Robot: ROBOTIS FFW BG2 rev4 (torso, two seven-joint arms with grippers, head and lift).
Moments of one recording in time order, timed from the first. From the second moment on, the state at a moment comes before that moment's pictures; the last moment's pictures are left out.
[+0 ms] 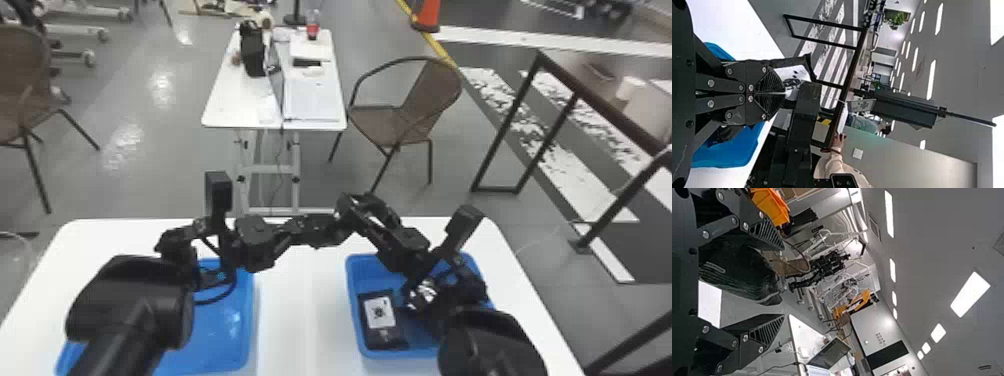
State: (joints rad) left arm -0.36 0.00 -0.18 -1.07 0.11 0.08 -1.01; right arm -0.10 -0.03 -0.01 -1.32 -0.44 0.04 0.63
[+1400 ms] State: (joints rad) left arm -0.25 0.00 -0.05 -1.10 0.25 0.06 -0.92; right arm -0.08 -0.09 -0.12 -1.23 -0.51 0.00 0.65
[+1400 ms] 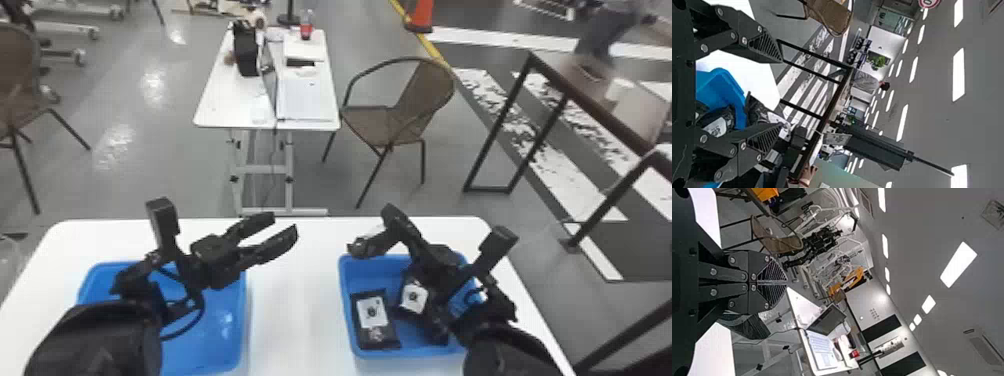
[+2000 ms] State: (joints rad) left arm -0.01 0.04 0.18 -1.37 0.38 0.10 -0.85; right arm -0.03 -0.09 -0.19 -1.05 -0.49 -0.07 0.58
